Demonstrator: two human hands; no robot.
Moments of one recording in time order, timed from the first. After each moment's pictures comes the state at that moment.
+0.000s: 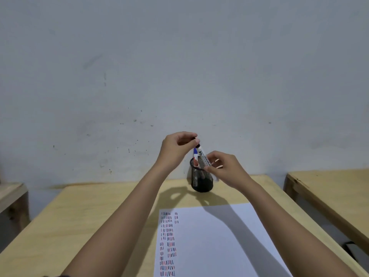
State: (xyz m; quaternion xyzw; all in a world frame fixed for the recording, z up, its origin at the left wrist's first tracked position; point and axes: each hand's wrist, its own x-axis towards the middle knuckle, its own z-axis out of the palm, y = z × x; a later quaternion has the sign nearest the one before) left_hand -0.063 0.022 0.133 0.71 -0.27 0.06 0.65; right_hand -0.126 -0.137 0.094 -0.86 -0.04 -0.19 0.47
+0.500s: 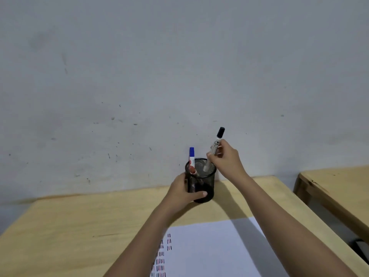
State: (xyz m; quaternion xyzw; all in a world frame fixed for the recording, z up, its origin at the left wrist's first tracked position) left_hand 0.003 -0.019 0.001 0.80 -0.26 -0.09 0.54; right_hand -0.022 -0.181 0.062 -0.82 0.07 -0.27 0.49
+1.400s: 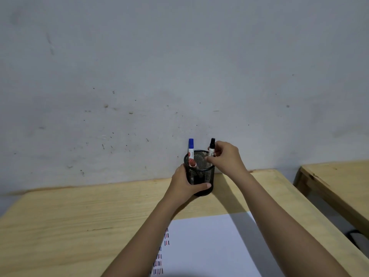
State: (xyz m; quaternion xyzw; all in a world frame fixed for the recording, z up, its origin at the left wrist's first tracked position) left_hand 0.019 -0.036 -0.020 0.80 -0.24 -0.05 0.55; right_hand -0.018 -0.180 0.052 -0.88 0.10 -0.24 0.40
